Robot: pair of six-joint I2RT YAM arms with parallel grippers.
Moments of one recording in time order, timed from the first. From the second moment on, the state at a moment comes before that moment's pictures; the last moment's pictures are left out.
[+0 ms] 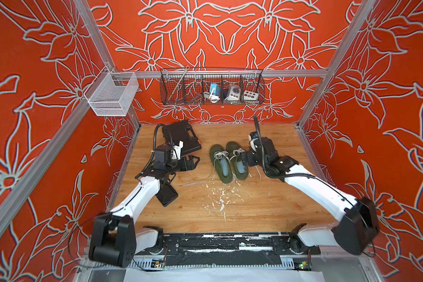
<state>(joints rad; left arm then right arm) -0.10 1.14 0.68 -0.04 0.42 -0.34 0.58 1.26 0.96 -0.32 0.34 0.10</state>
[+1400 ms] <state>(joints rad) -0.09 1.41 0.10 1.11 -0.25 -0.08 0.13 1.35 0.31 0.64 0.50 -0.04</state>
